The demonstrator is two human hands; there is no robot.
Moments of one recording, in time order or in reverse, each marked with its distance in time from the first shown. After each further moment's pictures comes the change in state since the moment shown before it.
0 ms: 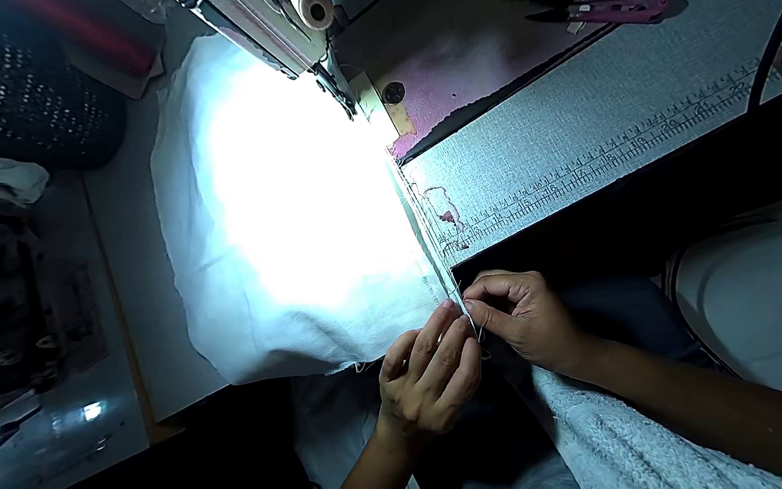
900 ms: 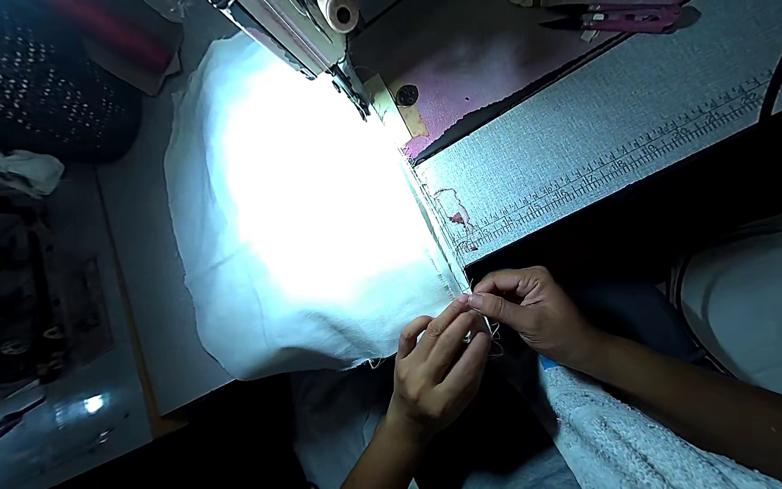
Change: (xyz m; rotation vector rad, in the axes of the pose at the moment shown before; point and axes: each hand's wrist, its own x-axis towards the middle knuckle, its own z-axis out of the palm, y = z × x) left_hand 0.000 -0.002 0.014 -0.238 0.060 -0.101; right_hand 0.007 0.002 -0.005 0.148 -0.029 0.030
